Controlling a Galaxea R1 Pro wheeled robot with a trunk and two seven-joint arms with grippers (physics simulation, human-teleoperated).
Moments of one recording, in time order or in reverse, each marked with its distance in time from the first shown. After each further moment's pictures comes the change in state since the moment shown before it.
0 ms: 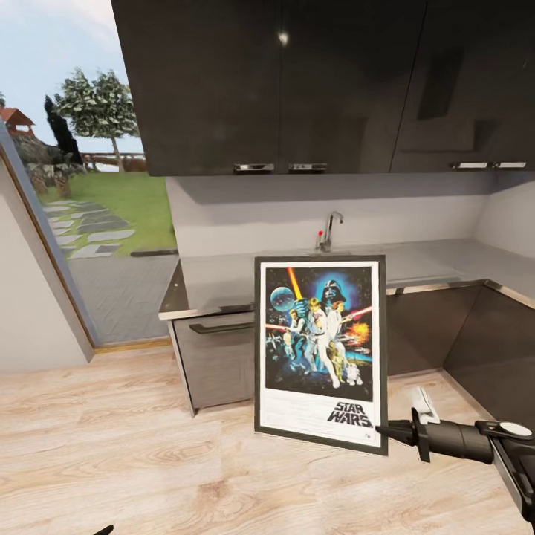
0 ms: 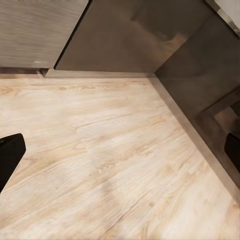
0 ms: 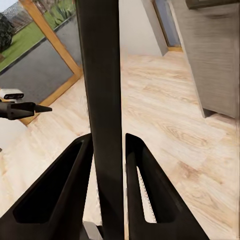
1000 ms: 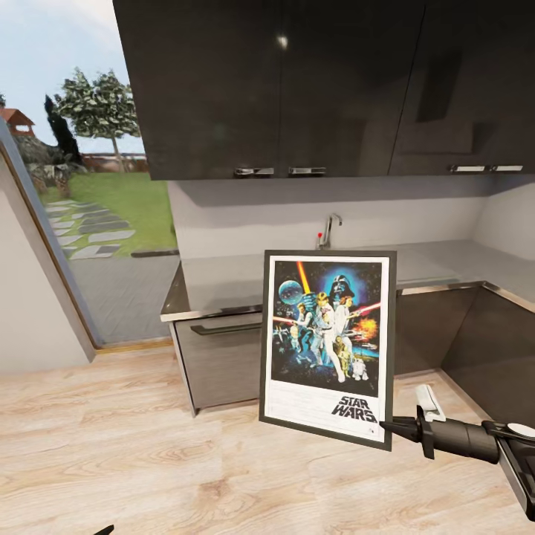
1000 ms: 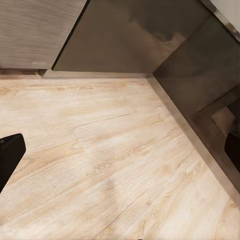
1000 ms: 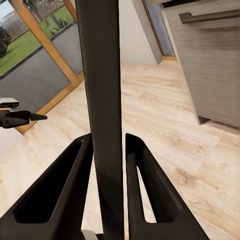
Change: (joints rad) left arm 0.000 -0.002 0.000 -0.001 0.000 0.000 0.000; right arm 0.000 0.001 -0.045 -0.001 -0.001 -0.001 0.002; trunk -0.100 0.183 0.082
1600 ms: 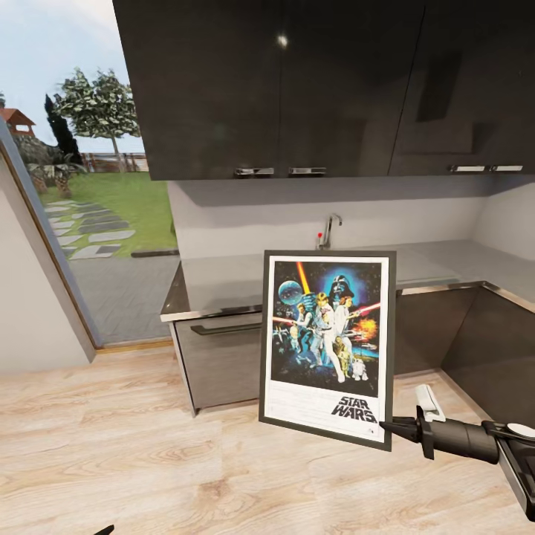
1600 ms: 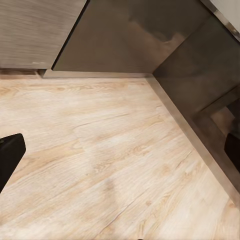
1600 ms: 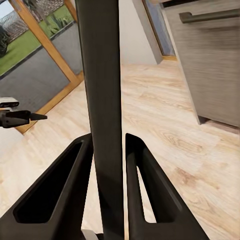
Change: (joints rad) left arm 0.000 0.000 0.000 0.000 0.000 0.000 -0.001; right arm 0.001 0.001 0.001 0.000 0.000 -0.001 -0.001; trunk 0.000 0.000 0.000
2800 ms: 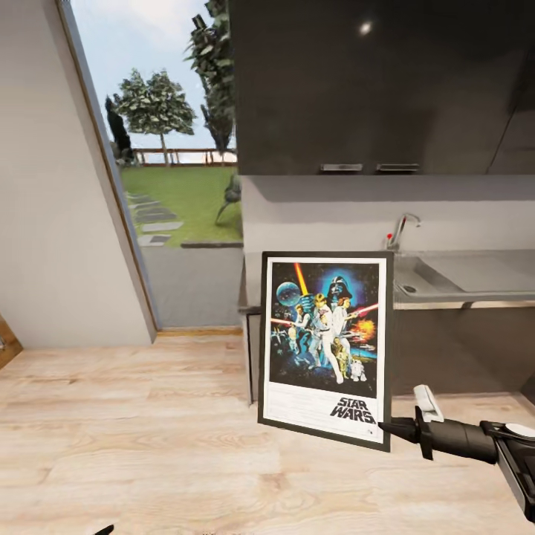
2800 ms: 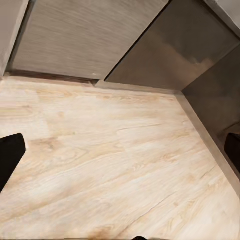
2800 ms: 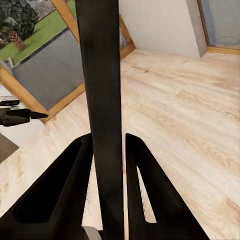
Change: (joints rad) left arm 0.000 0.000 0.001 0.000 0.001 0.000 0.001; right arm 0.000 0.003 0.007 -0.002 0.003 -0.002 -0.002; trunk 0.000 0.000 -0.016
